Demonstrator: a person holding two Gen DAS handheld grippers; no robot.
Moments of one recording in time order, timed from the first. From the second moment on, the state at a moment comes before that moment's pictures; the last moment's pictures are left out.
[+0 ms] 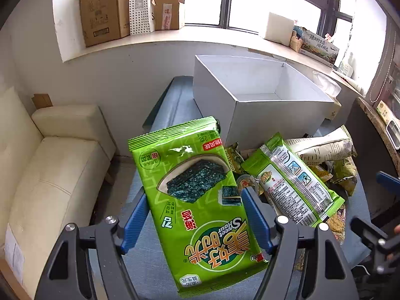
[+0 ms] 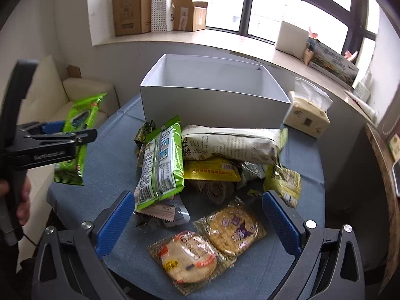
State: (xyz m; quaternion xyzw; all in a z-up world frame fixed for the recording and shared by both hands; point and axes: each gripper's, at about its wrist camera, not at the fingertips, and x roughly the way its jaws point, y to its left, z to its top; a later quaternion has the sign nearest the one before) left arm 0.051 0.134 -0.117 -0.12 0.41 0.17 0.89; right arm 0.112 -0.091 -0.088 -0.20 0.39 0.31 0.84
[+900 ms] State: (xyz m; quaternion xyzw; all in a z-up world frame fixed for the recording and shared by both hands) left arm 0.011 0.119 -0.072 -0.11 0.37 0.14 0.91; right arm 0.114 -0.018 -0.120 -0.31 0.39 0.30 0.81
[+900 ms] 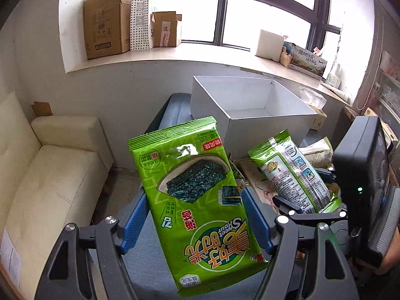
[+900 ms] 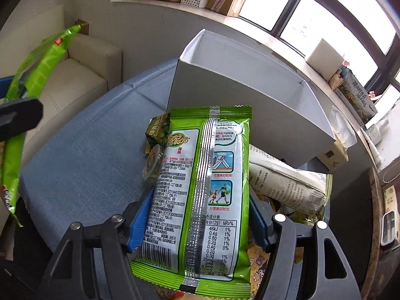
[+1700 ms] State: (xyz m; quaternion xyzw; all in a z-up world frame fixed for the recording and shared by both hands) left arm 0.288 0.138 -0.036 -0.07 0.40 0.10 0.91; right arm 0.371 -0.060 -0.036 -0.07 0.42 0.32 0.84
